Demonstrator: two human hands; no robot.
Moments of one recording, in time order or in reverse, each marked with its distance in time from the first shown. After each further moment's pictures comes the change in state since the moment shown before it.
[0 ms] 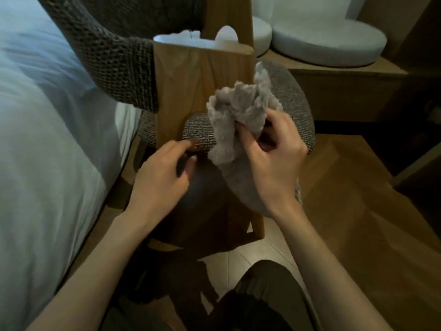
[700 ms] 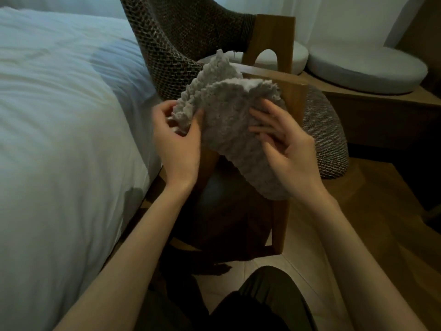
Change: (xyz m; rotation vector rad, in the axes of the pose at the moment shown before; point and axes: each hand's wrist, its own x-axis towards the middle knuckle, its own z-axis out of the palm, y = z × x) left_hand 0.034 -0.003 -0.038 -0.544 0.785 -0.343; right_hand 0.028 -0.034 0.015 0.206 -0.521 0.020
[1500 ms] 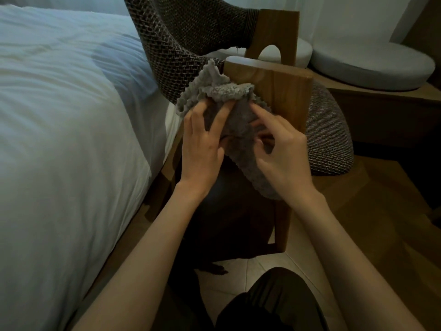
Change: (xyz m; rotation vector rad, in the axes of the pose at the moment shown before) left_hand -0.015 -0.039 0.016 0.672 -0.352 0.604; right_hand -0.001 0.018 0.019 -0.385 0.075 -0.085
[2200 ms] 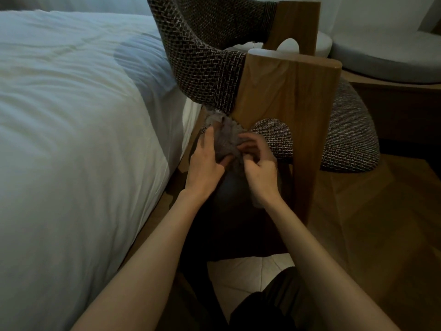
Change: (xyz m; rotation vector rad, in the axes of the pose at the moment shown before) left_hand -0.036 -0.041 0.011 -0.325 -0.375 -0.420; right_hand -0.025 0.013 0.102 0.595 0.053 0.377
